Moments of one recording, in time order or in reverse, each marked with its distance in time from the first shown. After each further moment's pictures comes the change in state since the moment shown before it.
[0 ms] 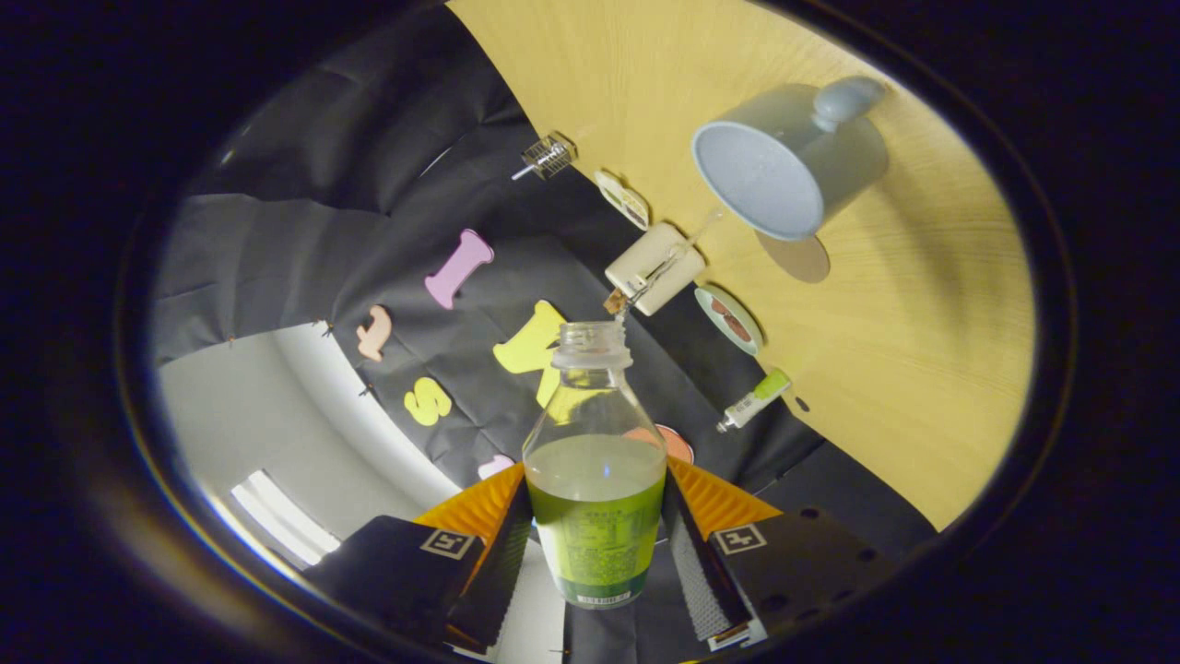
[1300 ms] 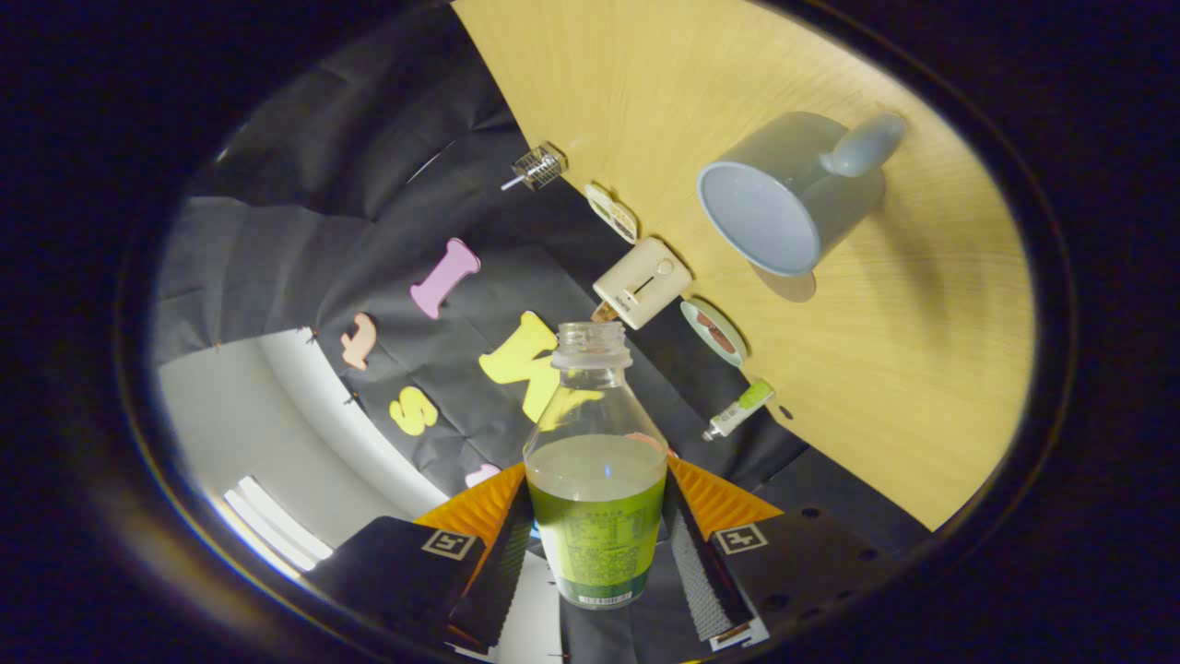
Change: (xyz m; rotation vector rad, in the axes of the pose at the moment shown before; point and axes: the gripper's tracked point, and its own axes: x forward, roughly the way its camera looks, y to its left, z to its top) arm -0.008 -0.005 0.010 -0.085 -0.022 -0.112
